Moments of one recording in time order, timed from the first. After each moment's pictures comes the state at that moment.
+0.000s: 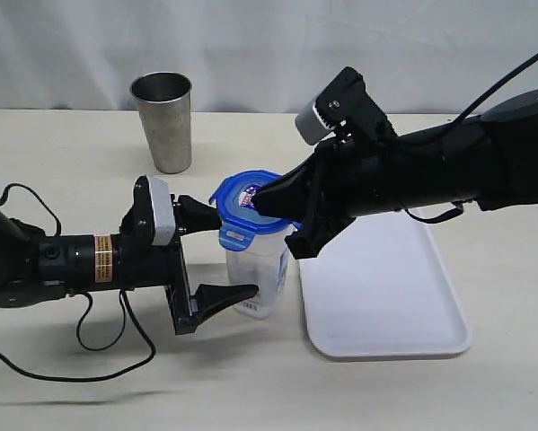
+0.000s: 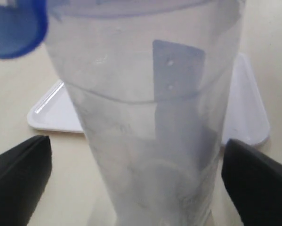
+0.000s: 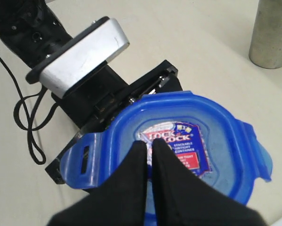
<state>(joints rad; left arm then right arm) -0.30 2.14 -0.74 1.05 -1.15 -0.10 0.40 1.61 -0.92 1.35 0.66 -1.68</state>
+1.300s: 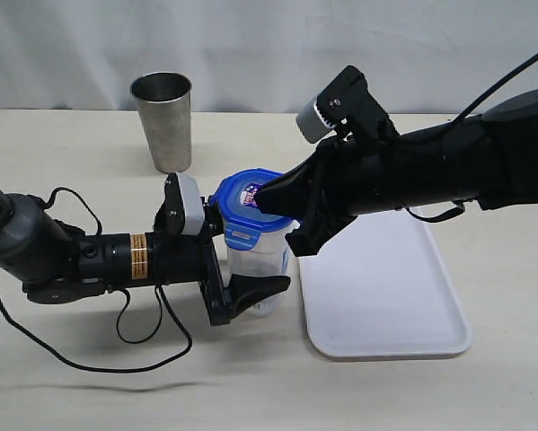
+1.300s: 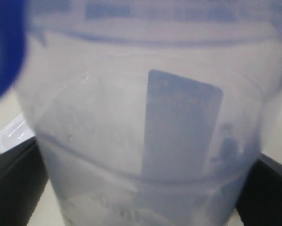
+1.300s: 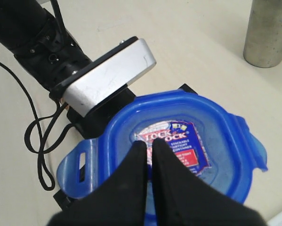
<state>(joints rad) -0.39 2.23 -0.85 0.99 -1.21 -0.22 0.40 1.61 -0.92 1.35 0.65 -1.67</state>
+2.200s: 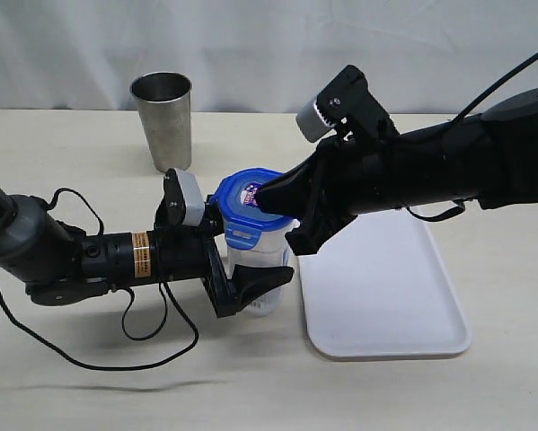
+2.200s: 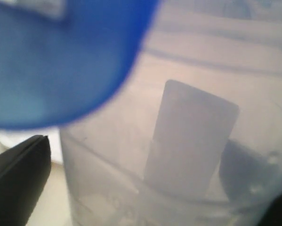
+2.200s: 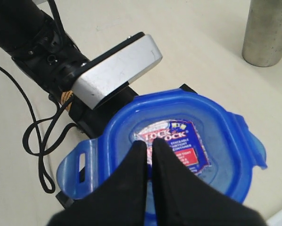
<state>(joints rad) -0.39 2.23 -0.85 0.93 -1.21 -0.30 0.40 1.61 -0.92 1.35 0.64 -1.66</state>
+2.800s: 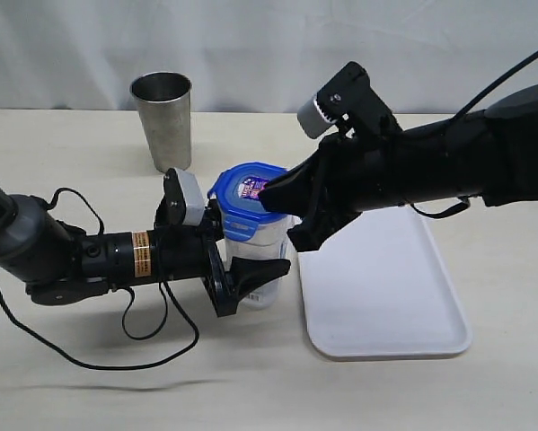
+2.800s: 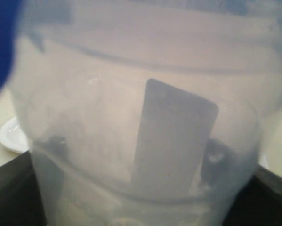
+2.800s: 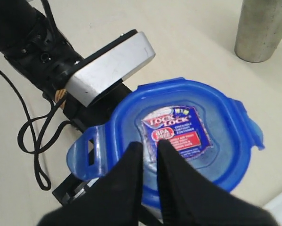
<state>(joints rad) -0.40 2.23 -0.85 0.93 -1.21 -0.30 0.40 1.58 -0.93 1.32 0.62 -1.62</state>
